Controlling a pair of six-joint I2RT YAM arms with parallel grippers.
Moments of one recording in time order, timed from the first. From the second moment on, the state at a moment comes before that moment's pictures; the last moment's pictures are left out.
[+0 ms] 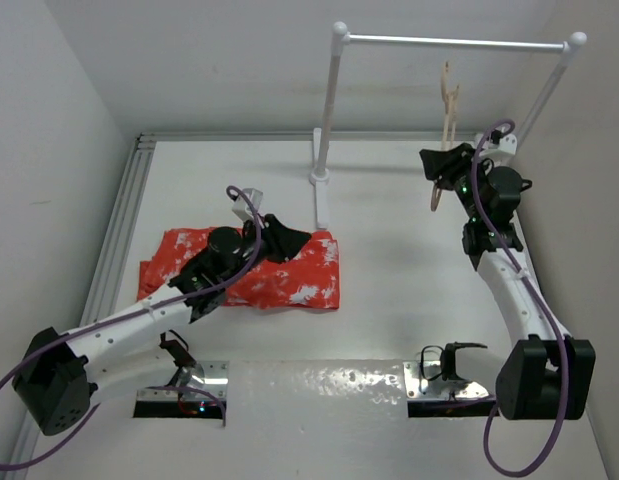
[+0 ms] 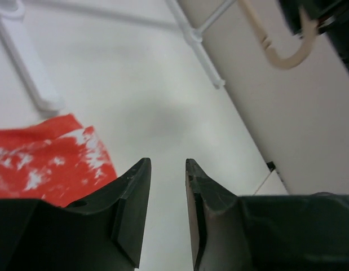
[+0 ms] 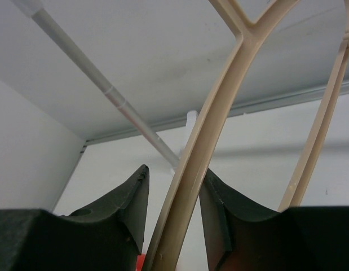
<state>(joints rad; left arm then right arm) -0.73 1.00 0.57 0.30 0.00 -0.69 -0.04 1.15 0.80 0.40 -0.25 0.54</state>
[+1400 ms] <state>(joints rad) -0.89 1.97 1.55 0.05 -0.29 -0.60 0.30 0.89 0.39 0.06 -0.14 0.38</state>
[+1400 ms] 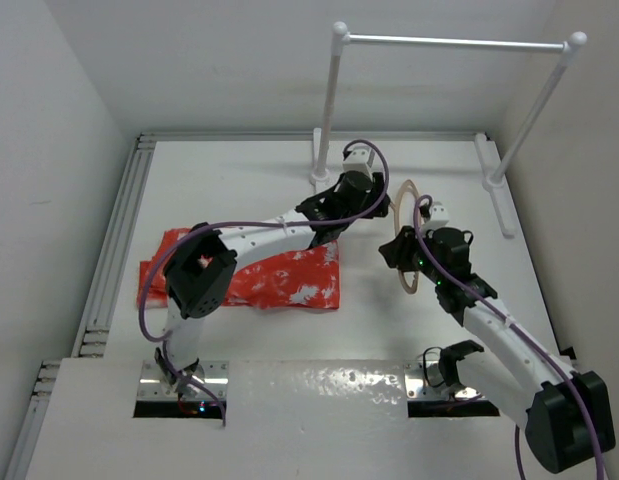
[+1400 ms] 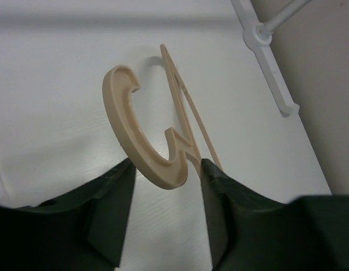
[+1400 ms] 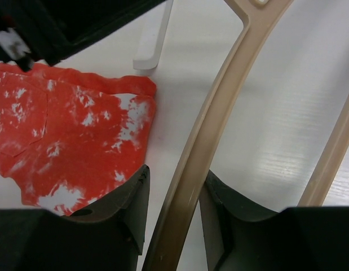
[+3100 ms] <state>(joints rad) -0.90 1.58 0.68 0.59 -0.41 -0.84 0.31 0.89 0.35 0.01 -0.34 0.52</state>
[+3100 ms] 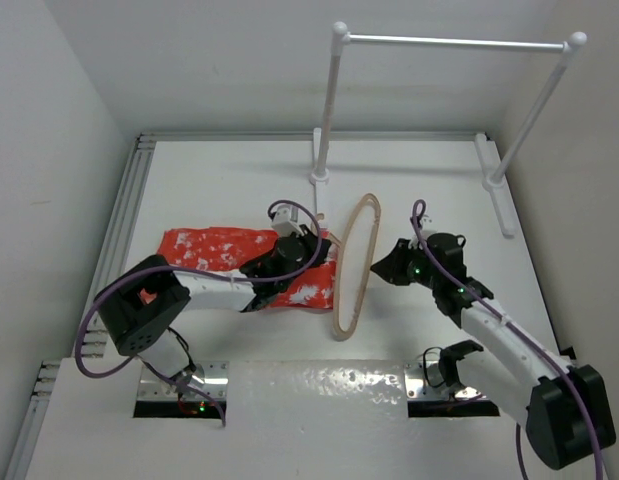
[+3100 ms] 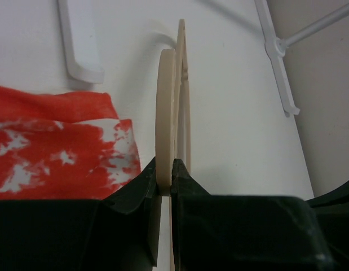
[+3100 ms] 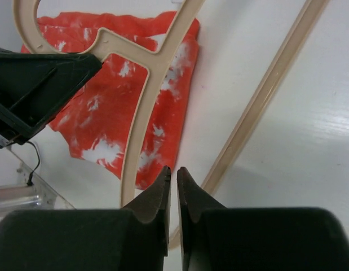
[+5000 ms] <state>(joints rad) -0.90 1.34 0.41 0.66 -0.62 -0.85 0.50 1.33 0.38 0.46 -0.28 0.76</state>
